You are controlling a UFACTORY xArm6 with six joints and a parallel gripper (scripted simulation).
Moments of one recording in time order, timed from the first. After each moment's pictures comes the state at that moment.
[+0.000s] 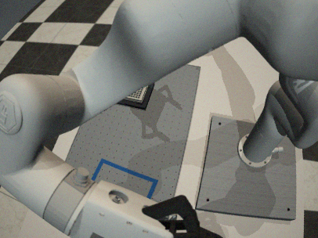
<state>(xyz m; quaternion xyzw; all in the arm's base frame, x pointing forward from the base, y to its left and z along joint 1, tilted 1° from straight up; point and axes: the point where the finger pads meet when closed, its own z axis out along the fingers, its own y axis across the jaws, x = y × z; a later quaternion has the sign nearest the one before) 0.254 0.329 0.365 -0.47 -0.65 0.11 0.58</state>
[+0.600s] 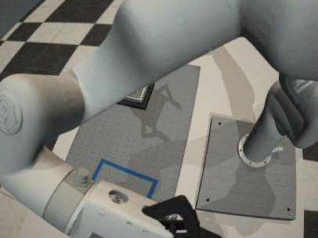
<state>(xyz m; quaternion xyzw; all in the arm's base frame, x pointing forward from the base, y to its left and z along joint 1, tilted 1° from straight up) 0.254 0.329 0.365 -0.47 -0.65 0.11 0.58</state>
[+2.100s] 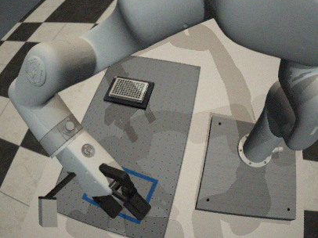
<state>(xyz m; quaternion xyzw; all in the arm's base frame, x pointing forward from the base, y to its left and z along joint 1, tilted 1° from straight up) 0.357 0.239 0.266 -0.73 -0.50 0.11 0.45</state>
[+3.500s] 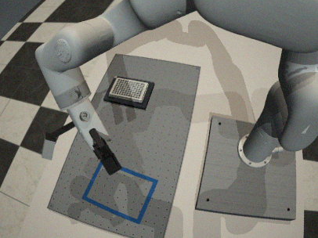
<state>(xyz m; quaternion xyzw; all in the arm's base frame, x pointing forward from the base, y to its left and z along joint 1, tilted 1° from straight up) 0.424 0.114 0.191 -0.89 -0.31 0.09 0.31</state>
